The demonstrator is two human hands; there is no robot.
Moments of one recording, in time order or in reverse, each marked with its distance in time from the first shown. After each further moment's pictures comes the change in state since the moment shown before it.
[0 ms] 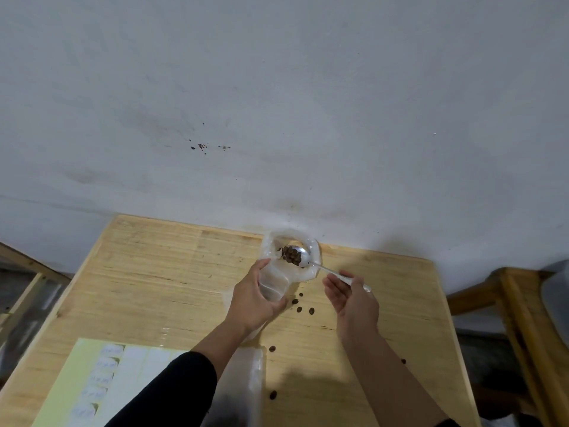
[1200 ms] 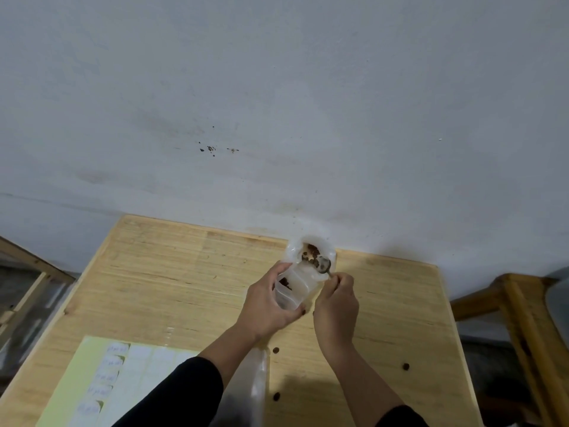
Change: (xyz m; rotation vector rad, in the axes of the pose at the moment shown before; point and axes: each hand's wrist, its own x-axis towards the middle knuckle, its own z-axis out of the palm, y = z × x) left_hand -0.010 0.011 0.005 -0.033 -0.053 0.142; right_hand 0.005 0.044 0.007 -1.025 0.063 -0.686
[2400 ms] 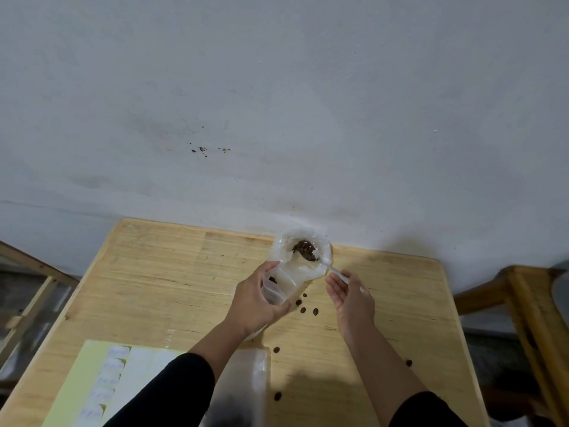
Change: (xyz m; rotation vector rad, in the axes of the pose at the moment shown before) left_hand 0.006 -0.008 -0.014 0.089 -0.003 -0.058; right_hand 0.033 0.017 -0.018 1.050 -0.118 0.650
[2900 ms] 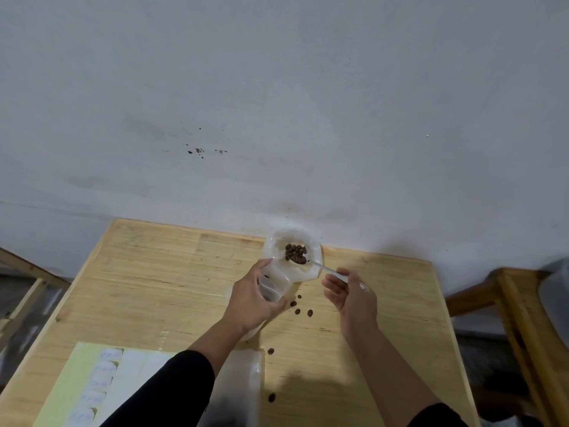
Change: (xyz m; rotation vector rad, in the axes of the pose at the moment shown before) left_hand 0.006 -0.001 0.004 -0.033 0.013 -0.056; right_hand -0.013 -0.017 0.000 -0.160 -0.075 -0.081
